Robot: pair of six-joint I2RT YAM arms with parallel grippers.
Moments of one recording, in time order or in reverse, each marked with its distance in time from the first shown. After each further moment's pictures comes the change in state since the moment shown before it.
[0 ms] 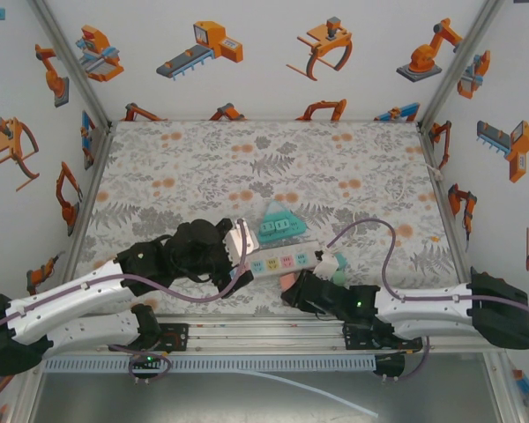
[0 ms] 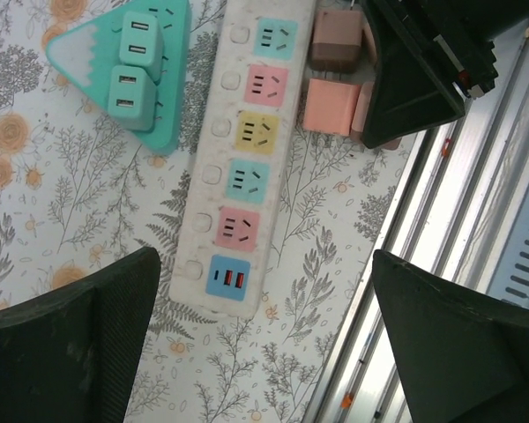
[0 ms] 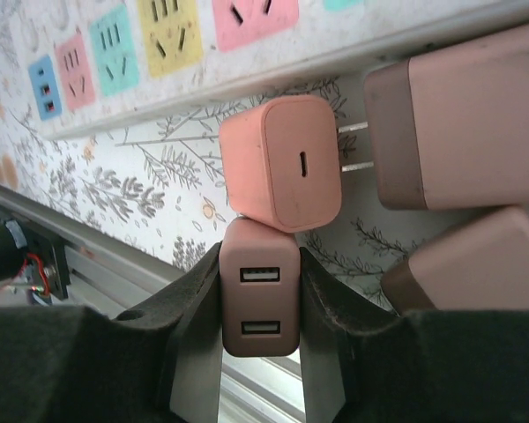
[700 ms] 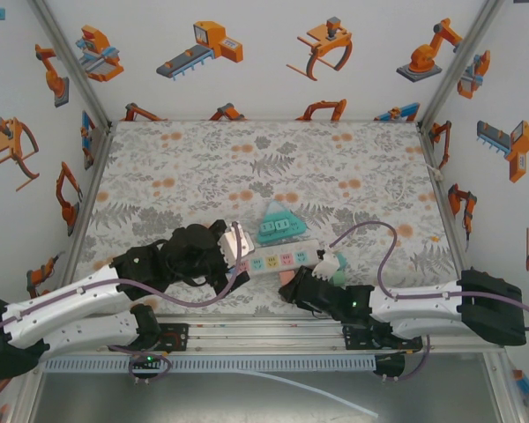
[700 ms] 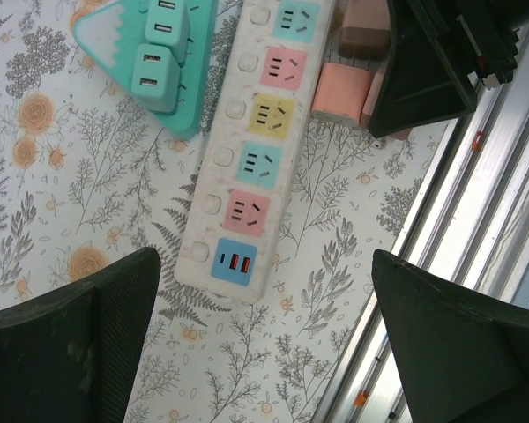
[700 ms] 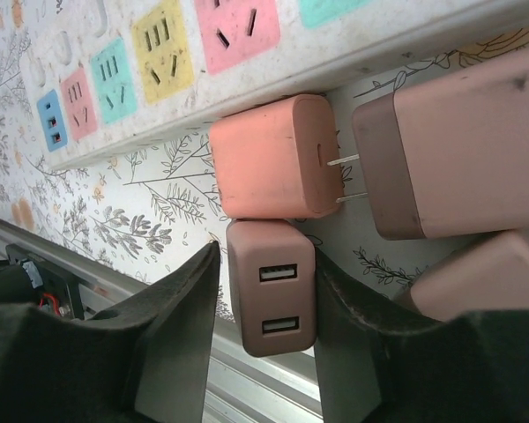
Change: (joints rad) left arm -0.004 -0.045 -0.044 0.008 -0.064 0.003; right arm 0.003 0.066 0.005 0.052 0.066 0.065
